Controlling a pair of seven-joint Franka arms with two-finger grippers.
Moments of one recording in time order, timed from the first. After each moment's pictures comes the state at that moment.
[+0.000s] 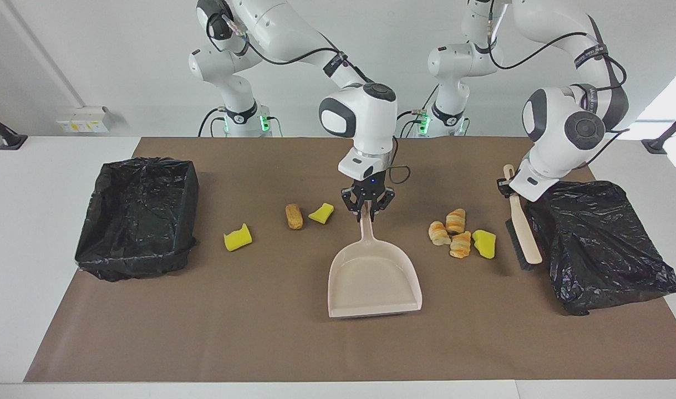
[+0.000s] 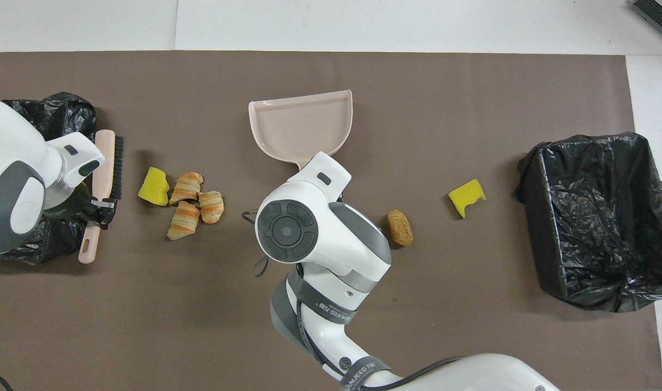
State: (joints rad) left arm 0.04 0.11 -0.10 -1.95 0.10 1.80 -0.11; right arm 0.55 0.42 0.17 -1.61 -0.33 2.20 0.73
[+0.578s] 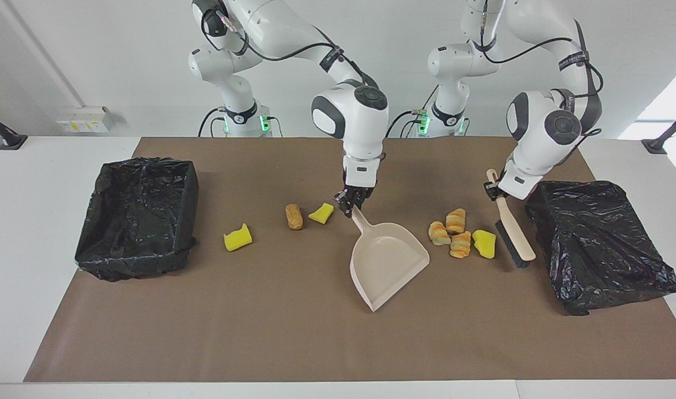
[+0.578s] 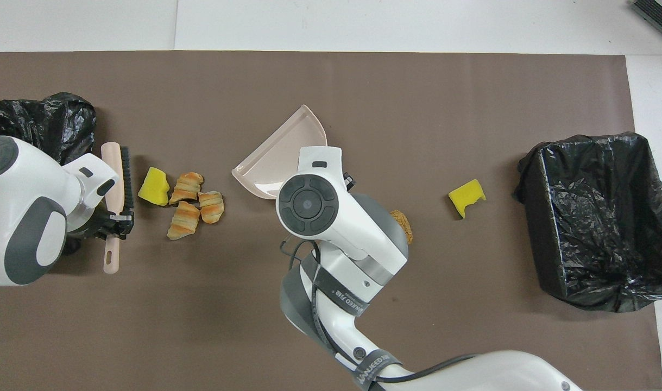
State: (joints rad) left arm 0.04 0.03 -0.11 -2.12 0.08 1.96 -0.18; right arm 0.49 0.41 0.17 -1.62 -0.25 2.07 -0.06
